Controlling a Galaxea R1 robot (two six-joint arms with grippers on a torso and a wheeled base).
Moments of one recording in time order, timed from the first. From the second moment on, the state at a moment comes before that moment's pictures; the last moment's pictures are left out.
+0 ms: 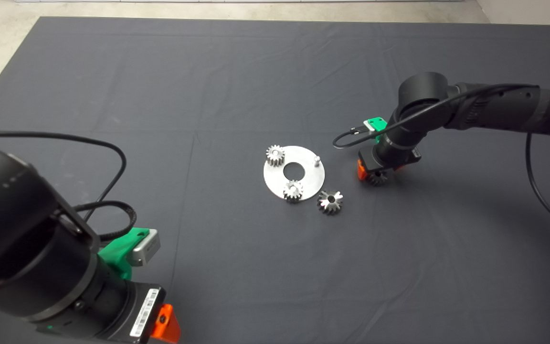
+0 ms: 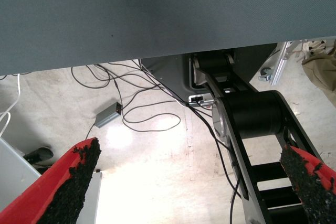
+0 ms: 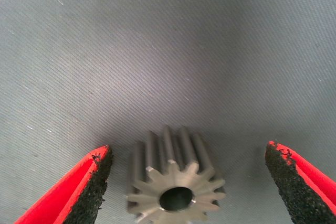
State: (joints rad) left arm -0.49 2.23 -0.38 -0.05 1.45 -1.76; right arm 0.30 2.57 -1.30 -0.41 -1.57 1.16
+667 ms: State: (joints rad) left arm -0.49 2.23 -0.38 -0.05 1.45 -1.75; right arm 0.31 2.58 -1.36 -0.34 -1.57 1.16
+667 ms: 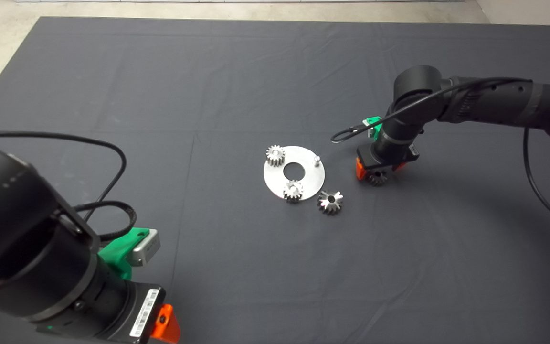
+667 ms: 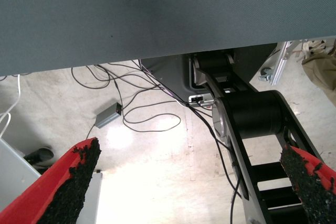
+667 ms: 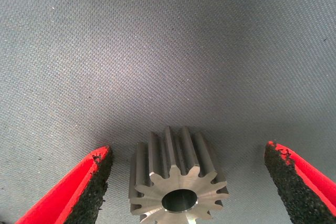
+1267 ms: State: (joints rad) left arm -0.49 2.23 -0.38 -0.05 1.45 -1.74; right arm 0.36 2.59 -1.40 -0.28 -1.53 1.16
